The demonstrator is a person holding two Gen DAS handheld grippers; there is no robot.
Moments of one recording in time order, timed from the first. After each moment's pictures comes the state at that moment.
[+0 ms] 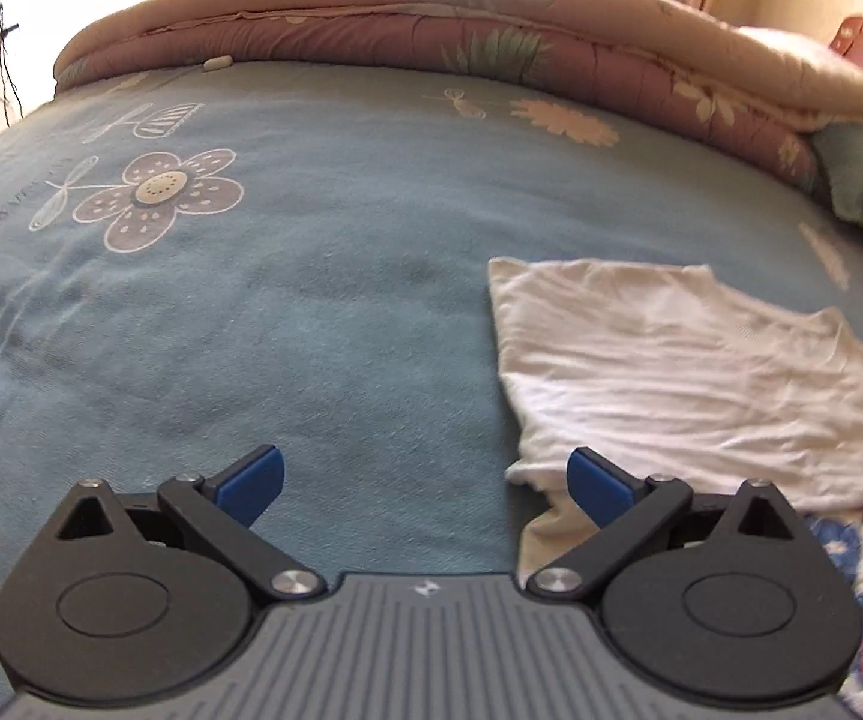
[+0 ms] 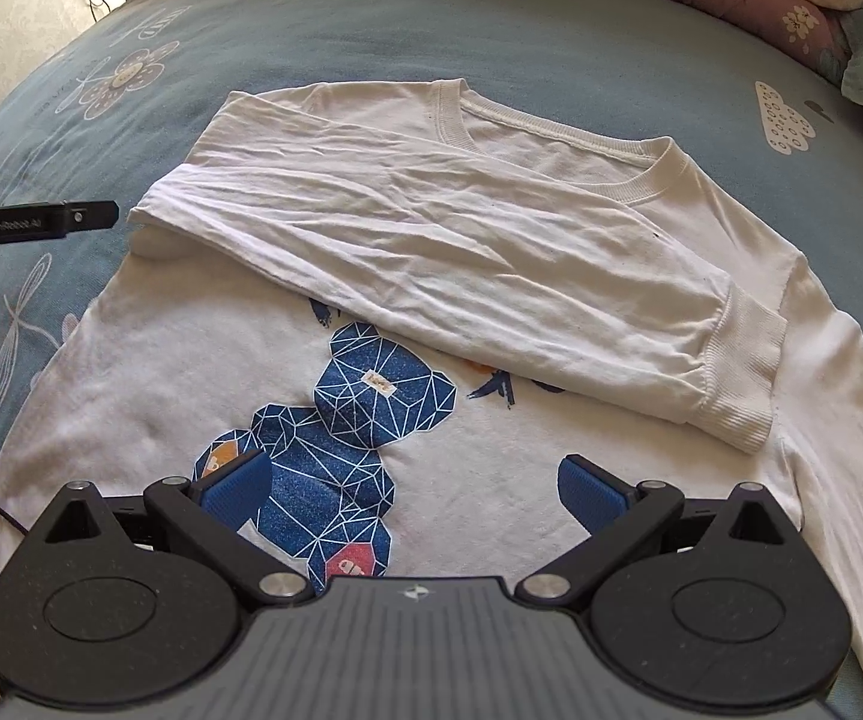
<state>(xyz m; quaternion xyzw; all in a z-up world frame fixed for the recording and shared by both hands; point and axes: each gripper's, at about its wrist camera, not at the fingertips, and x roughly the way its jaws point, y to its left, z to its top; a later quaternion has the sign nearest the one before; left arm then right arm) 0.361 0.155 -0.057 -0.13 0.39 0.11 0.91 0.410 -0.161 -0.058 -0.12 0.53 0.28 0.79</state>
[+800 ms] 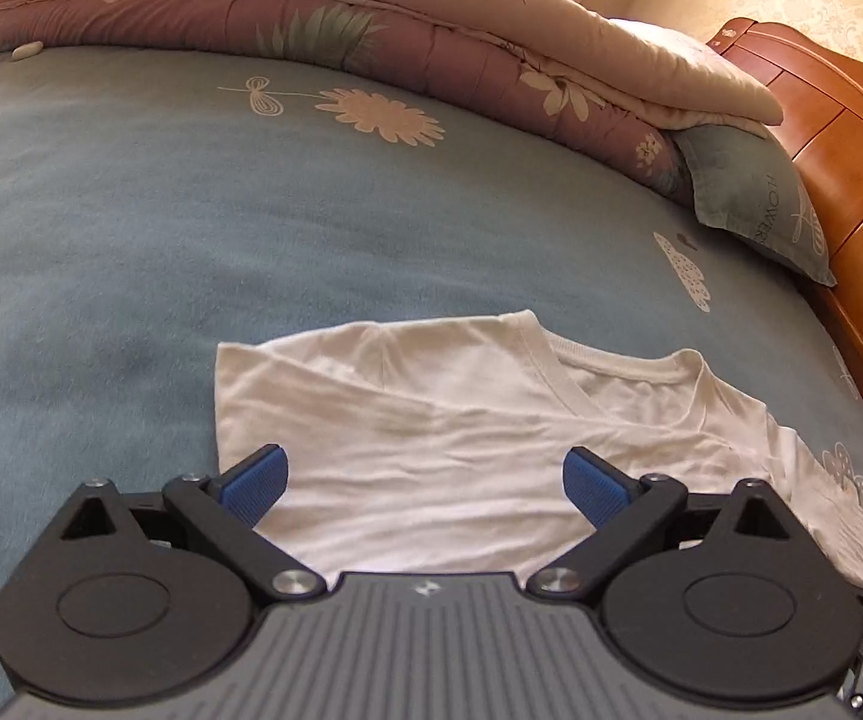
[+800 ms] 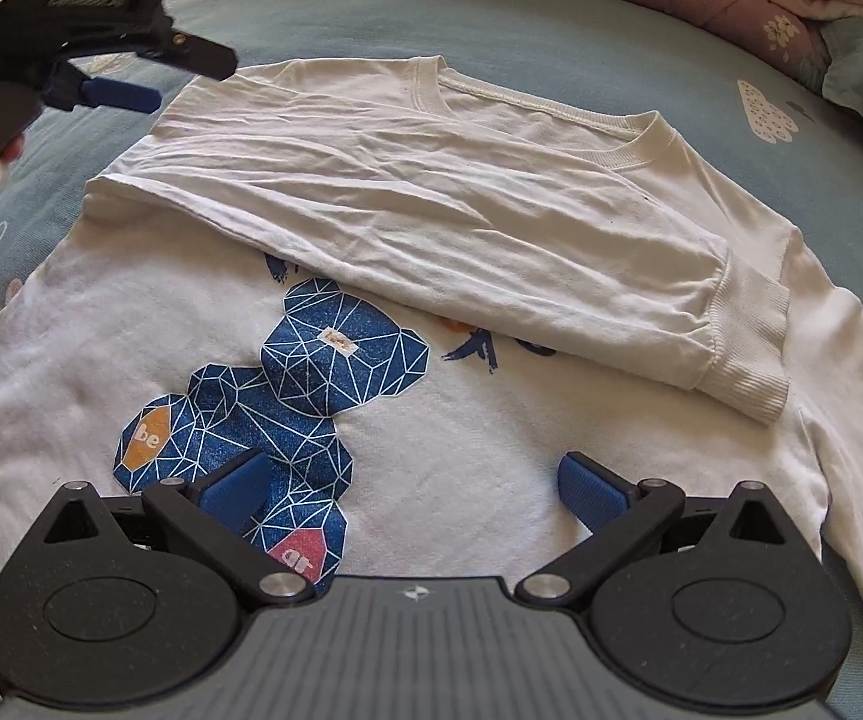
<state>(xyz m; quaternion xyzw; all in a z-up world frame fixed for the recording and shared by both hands) 0.476 0.126 -0.074 -0.16 0.41 -0.03 0.90 0.397 -0.168 -0.095 -0.14 0.49 0.26 0.82</state>
